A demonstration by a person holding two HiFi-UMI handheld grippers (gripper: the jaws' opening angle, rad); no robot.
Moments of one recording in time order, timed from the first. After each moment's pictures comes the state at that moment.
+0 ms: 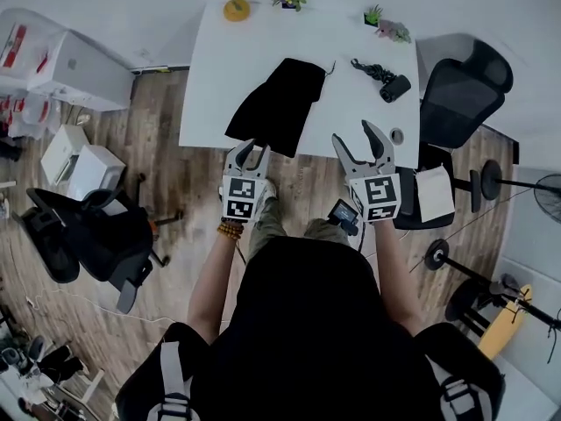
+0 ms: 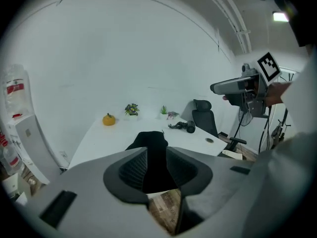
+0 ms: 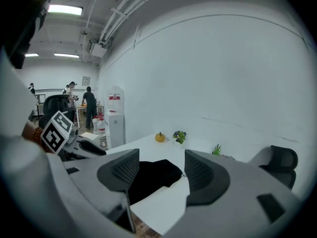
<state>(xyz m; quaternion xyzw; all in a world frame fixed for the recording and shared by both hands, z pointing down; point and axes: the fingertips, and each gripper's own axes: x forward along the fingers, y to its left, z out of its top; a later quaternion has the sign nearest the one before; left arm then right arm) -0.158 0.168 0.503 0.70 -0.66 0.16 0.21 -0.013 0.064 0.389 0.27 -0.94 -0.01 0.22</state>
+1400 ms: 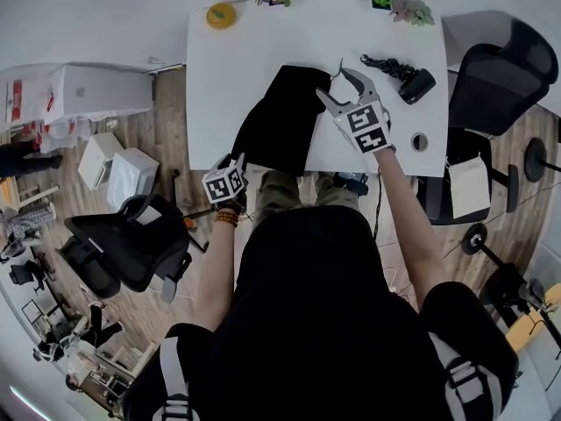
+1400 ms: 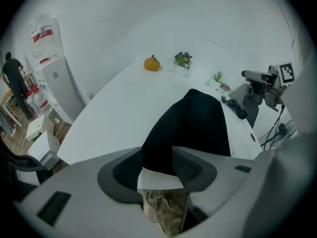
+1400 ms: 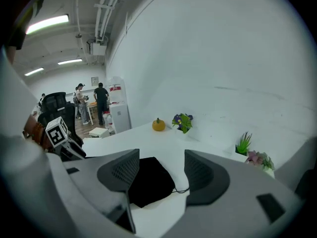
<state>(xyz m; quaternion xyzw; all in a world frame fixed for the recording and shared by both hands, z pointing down) -0.275 0.155 0.672 0.50 -0.69 0.20 0.48 -0.106 -0.132 0.508 0.17 -0.95 0.05 0.27</state>
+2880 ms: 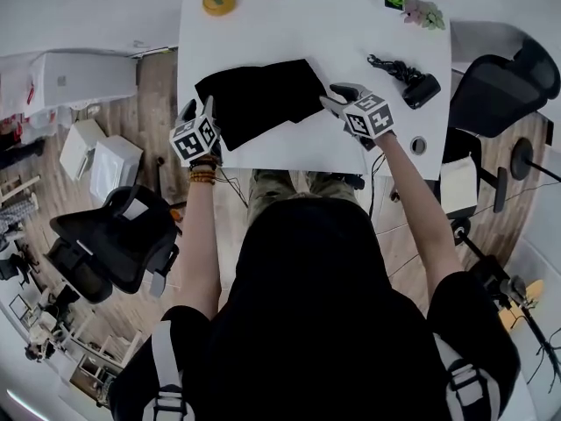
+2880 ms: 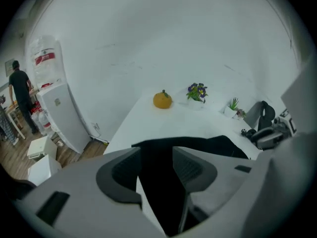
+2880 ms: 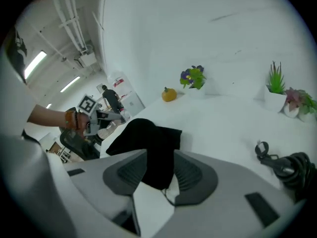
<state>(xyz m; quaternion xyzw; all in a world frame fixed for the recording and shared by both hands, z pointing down) -0.403 0.032 0.615 0.49 -0.77 0.16 0.37 -0.115 -0.114 0.623 0.04 -0.91 0.23 0.35</state>
